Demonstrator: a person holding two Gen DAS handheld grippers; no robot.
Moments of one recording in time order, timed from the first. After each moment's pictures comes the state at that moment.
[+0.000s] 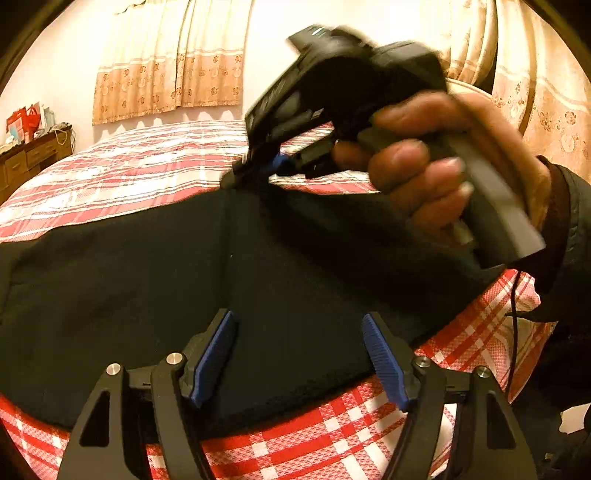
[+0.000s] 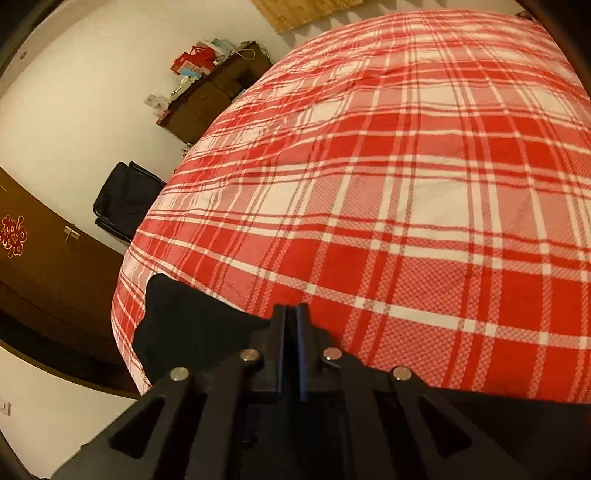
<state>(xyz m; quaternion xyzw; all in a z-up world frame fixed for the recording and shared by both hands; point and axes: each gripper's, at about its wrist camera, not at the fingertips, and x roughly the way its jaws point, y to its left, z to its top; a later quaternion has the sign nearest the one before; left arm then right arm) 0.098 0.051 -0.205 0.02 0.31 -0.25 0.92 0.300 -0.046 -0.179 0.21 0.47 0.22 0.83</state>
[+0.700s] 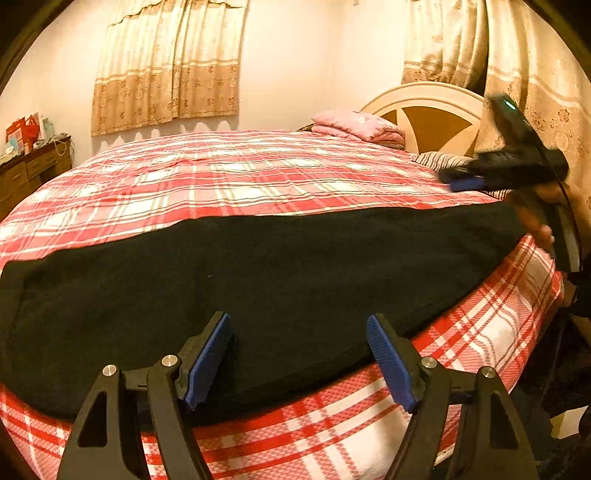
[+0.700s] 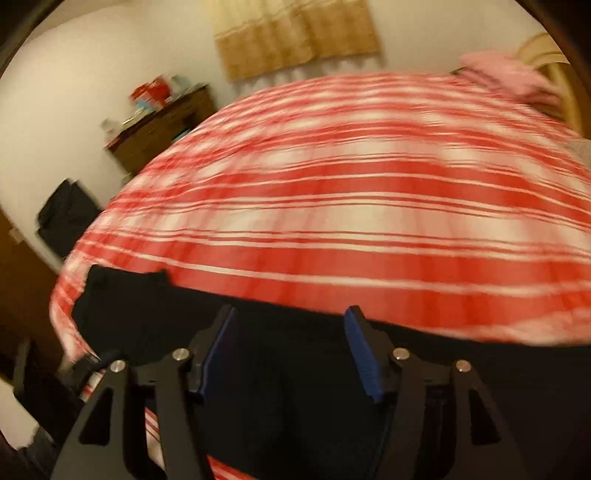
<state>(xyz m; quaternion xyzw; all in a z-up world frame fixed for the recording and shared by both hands) 0.083 0.044 -0.193 0.03 0.29 -0.25 0.92 0.159 -0.206 -0.141 0.13 0.39 0.05 0.91</state>
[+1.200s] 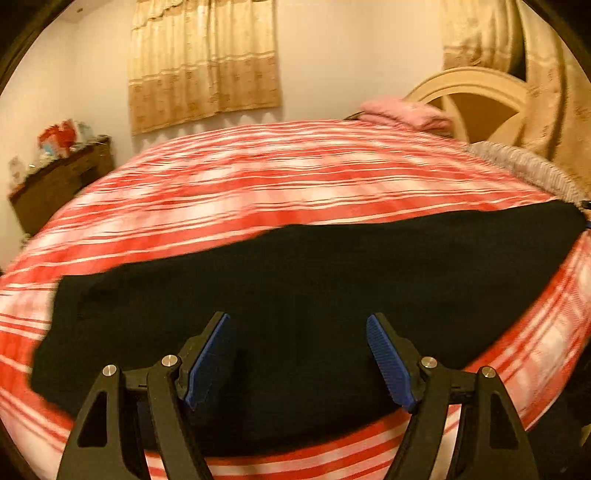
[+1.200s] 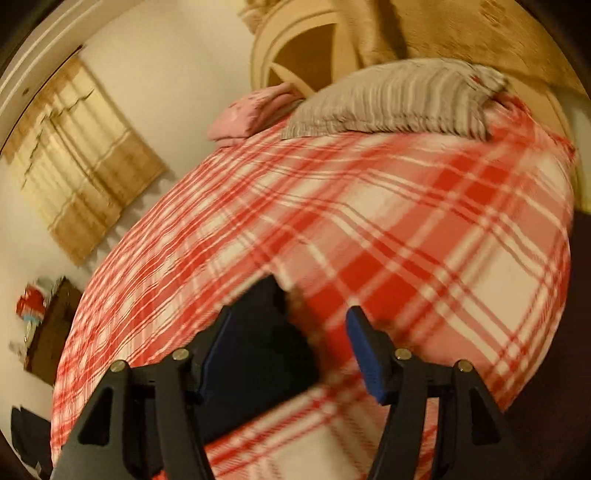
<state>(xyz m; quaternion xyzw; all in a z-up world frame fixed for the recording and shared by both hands) 0.121 0.085 -0.176 0.07 0.31 -0.14 0.94 -0.074 -0.455 -0.141 0.36 0.23 -0.28 0.86</state>
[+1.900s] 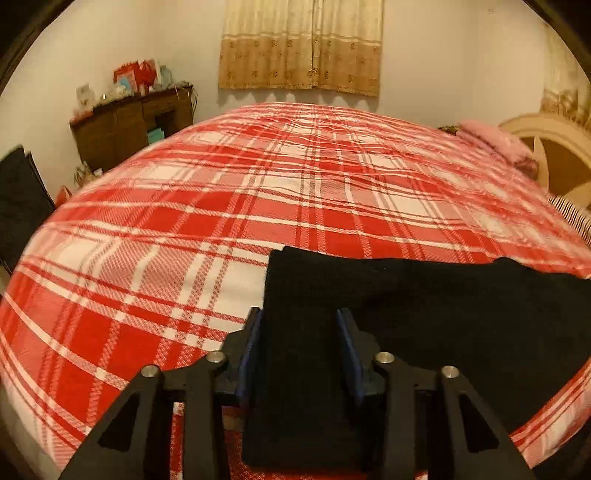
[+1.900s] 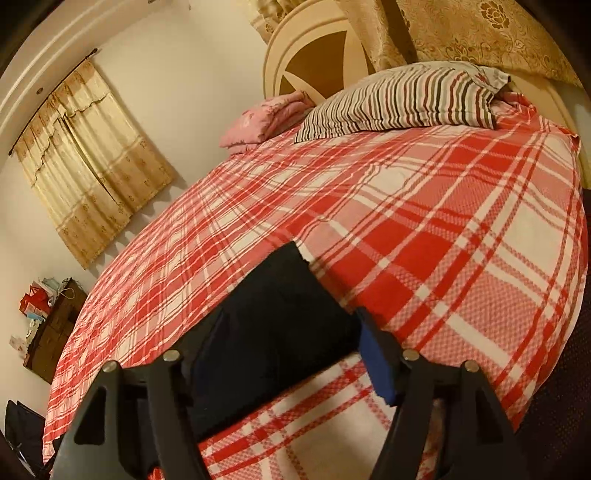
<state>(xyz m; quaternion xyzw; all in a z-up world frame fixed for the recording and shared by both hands) 0.181 0.256 -0.176 -0.01 0.36 -0.02 0.93 -0.067 -0.433 -0.162 0.34 0.20 -0.27 0.88</state>
